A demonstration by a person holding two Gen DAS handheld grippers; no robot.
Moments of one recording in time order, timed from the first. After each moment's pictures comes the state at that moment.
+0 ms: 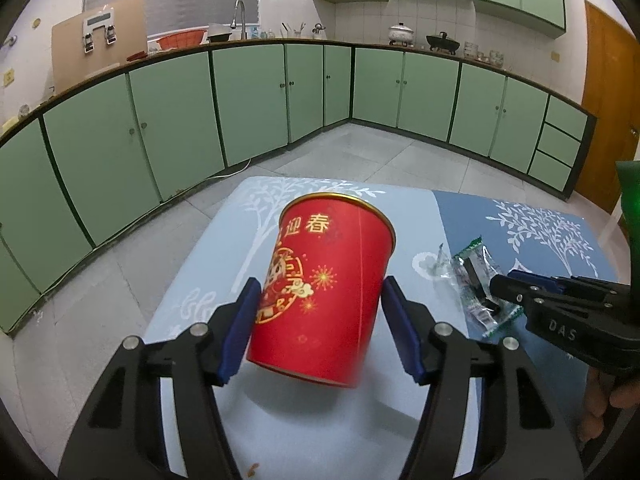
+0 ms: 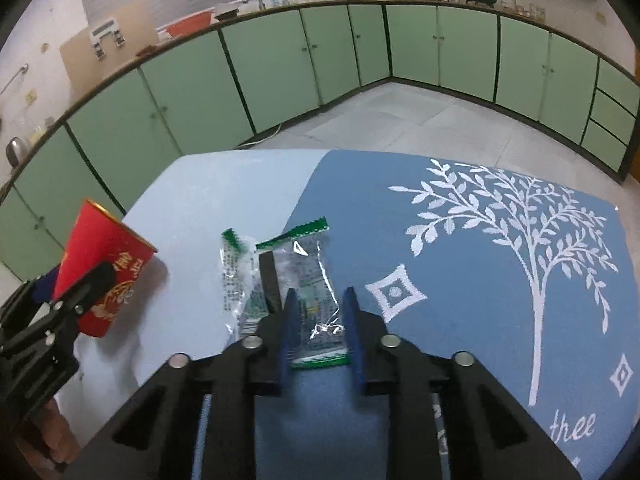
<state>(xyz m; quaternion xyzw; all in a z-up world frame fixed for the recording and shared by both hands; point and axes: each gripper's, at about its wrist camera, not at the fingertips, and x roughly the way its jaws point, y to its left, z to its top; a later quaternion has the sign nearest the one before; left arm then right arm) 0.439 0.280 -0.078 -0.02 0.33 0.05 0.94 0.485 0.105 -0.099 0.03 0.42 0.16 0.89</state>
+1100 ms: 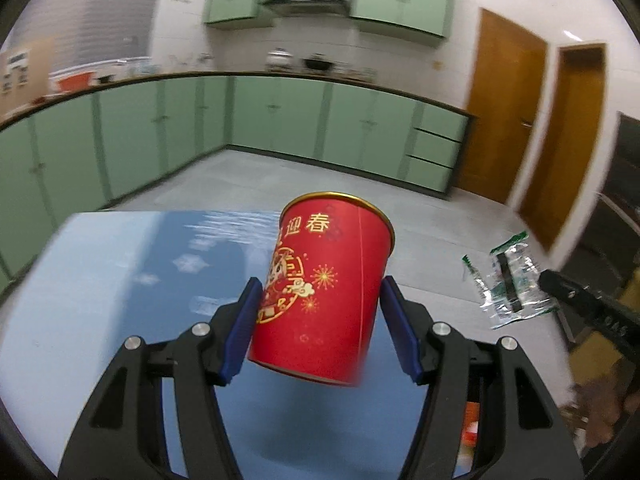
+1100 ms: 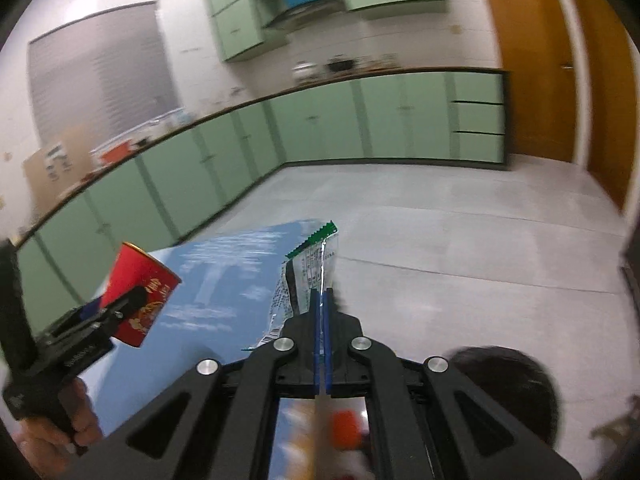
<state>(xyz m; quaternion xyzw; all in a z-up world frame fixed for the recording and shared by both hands) 0.319 -0.011 -0.016 -0.03 0.28 -0.17 0.94 0.238 -0.232 -0.004 0.12 0.28 -0.02 0.95</state>
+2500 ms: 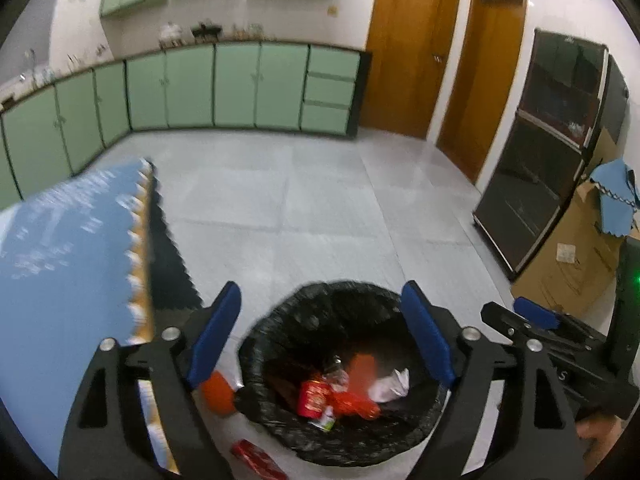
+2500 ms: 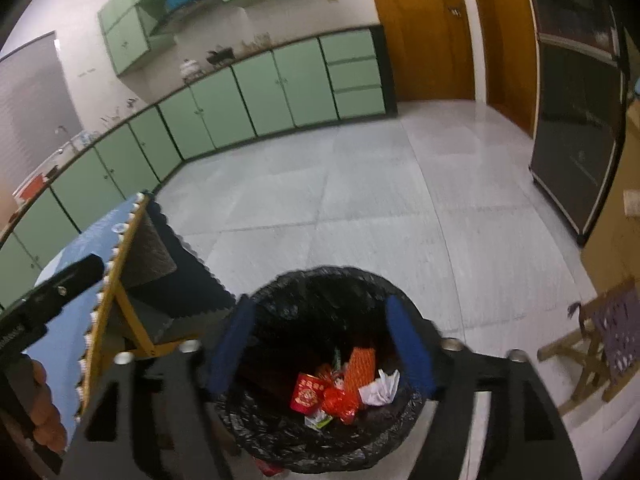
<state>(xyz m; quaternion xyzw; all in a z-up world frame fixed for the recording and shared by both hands) 0.231 -0.213 -0.058 0.03 0.32 -0.28 0.90 0.101 -0.408 -0.097 0.19 0.32 -0.15 0.92</state>
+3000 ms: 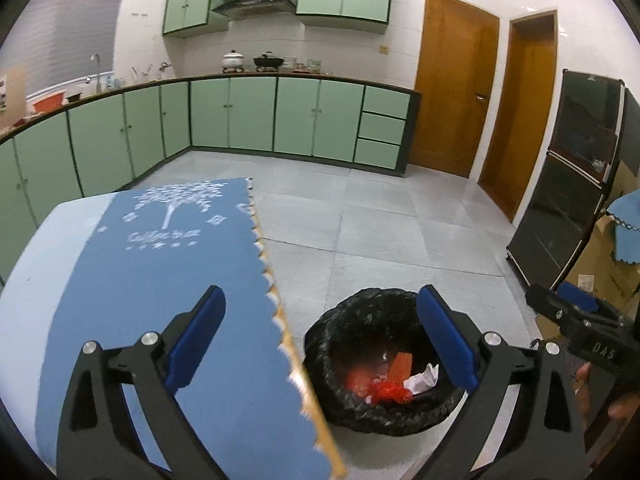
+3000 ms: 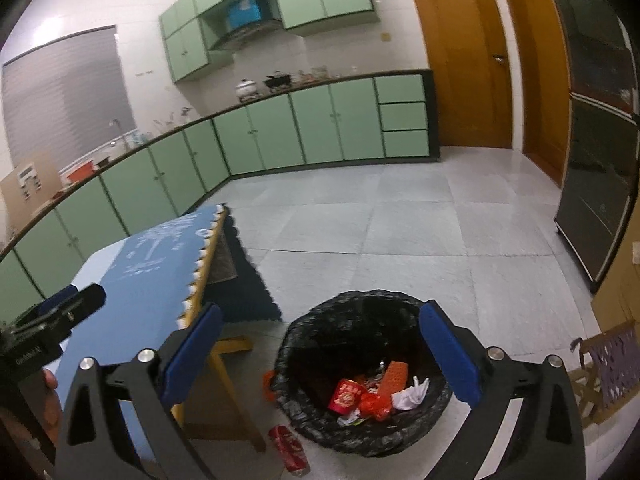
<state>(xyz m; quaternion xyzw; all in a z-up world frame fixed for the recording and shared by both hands) 0.144 -0.102 -0.006 0.01 0.28 -0.19 0.94 0.044 -0.326 -0.018 0.14 0.27 -0.08 0.95</state>
